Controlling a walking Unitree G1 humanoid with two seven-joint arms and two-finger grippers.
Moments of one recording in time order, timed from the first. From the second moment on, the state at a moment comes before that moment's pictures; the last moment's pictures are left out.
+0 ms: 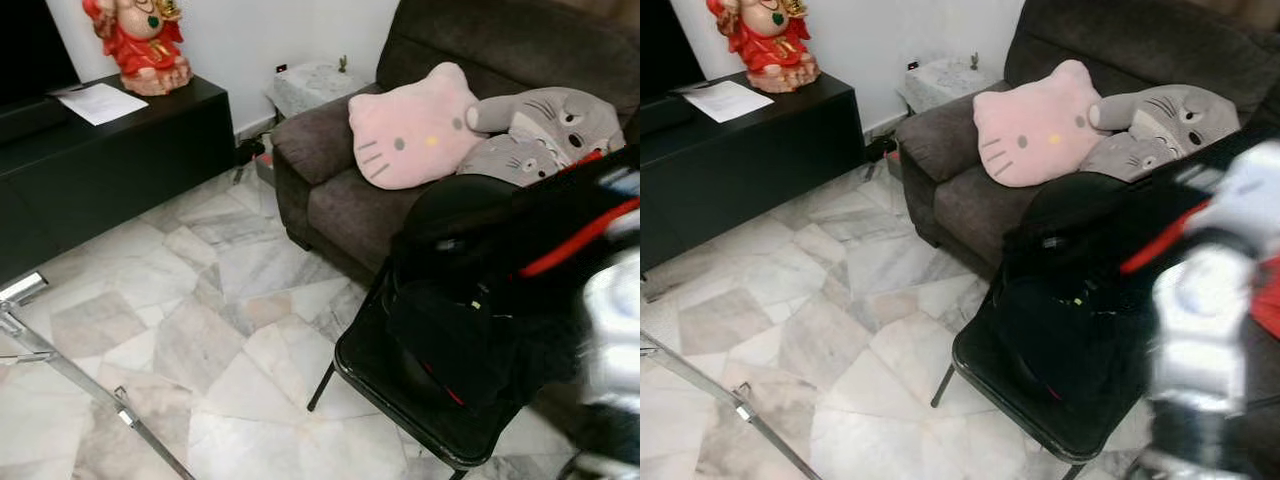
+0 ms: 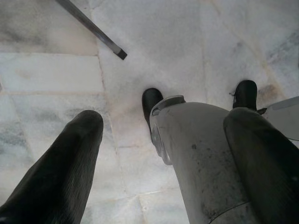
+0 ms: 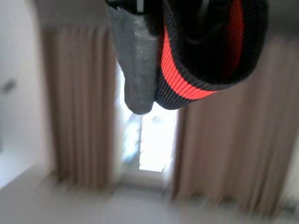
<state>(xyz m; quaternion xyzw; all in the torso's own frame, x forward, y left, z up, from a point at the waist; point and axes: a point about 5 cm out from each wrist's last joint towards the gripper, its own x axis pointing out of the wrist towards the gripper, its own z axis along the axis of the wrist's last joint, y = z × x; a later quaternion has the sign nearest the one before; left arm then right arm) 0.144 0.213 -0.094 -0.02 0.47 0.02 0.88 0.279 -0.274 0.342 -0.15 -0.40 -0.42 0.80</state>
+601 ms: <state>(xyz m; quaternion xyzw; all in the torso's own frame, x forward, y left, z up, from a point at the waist) 0.159 0.182 -0.093 -0.02 0.46 0.00 0.89 0.238 -0.227 0.410 -0.28 -0.53 -0.39 0.70</state>
